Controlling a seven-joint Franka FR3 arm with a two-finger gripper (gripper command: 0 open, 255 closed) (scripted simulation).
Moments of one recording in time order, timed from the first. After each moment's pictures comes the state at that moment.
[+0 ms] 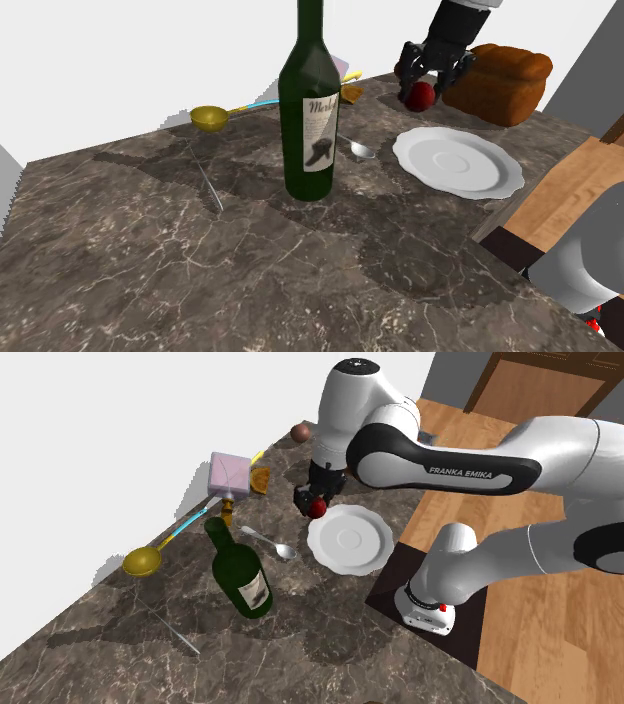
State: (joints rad) arm 0.04 -0.65 0.14 -2.25 0.14 1.78 0.62
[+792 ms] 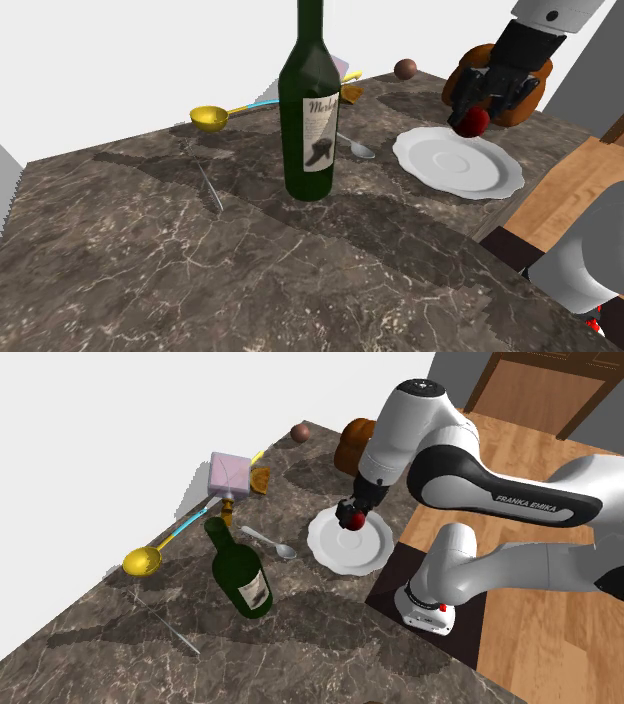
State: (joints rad) arm 0.06 -0.99 0.10 -2.49 0.14 1.68 0.59
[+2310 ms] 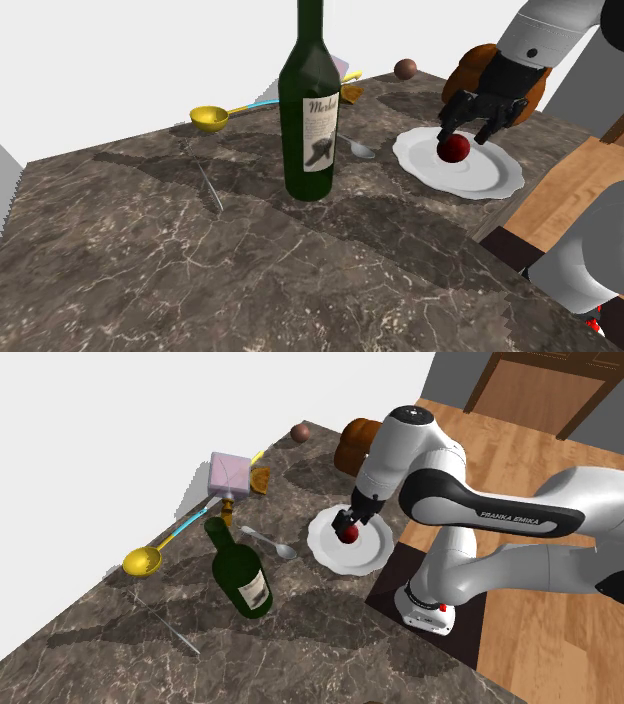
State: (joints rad) arm 0.07 -1.02 0.10 -2.62 0.15 1.77 0.58
